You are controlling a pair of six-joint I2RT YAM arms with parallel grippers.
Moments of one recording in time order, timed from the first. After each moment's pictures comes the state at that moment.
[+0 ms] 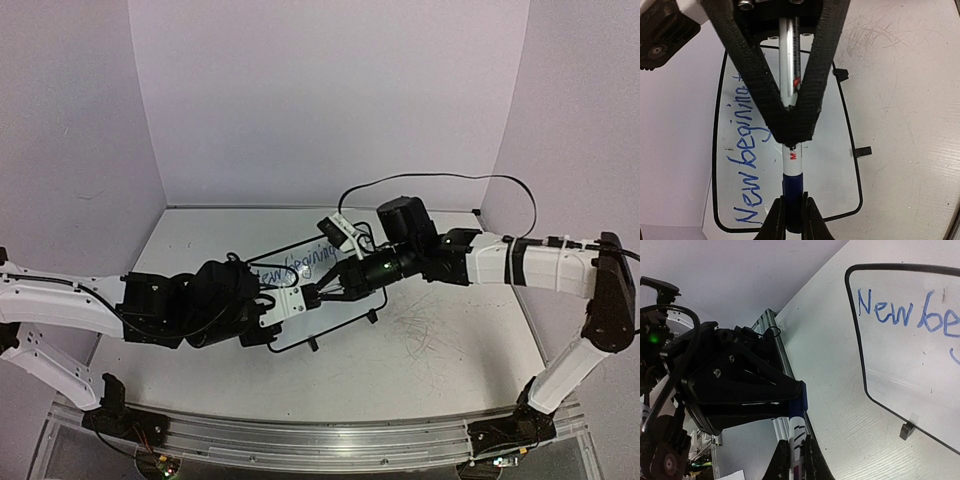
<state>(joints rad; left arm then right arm) -1.32 1.28 0.95 -0.28 -0.51 0.46 0.86 1.60 1.17 -0.13 -0.74 0.45</state>
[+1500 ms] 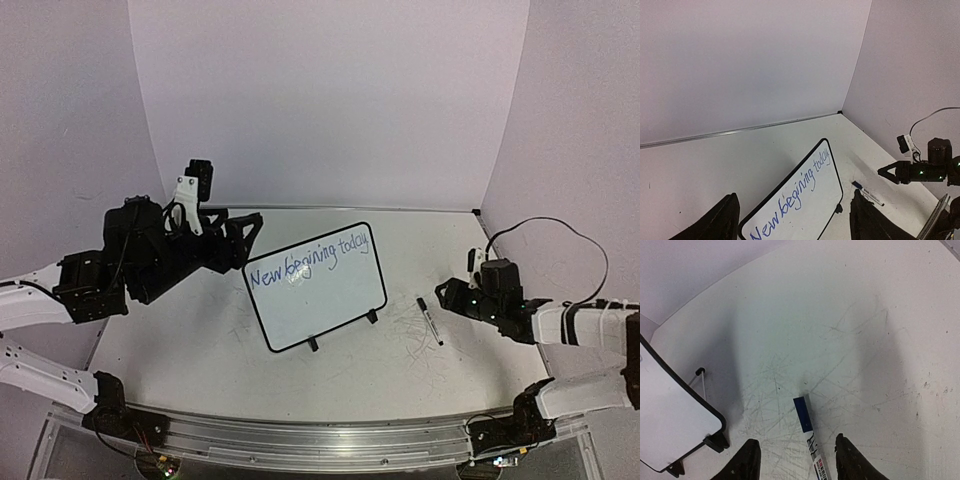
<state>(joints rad) -1.17 1.01 0.95 -0.05 -0.58 -0.26 0.38 1.17 0.41 0.17 0.04 0.56</state>
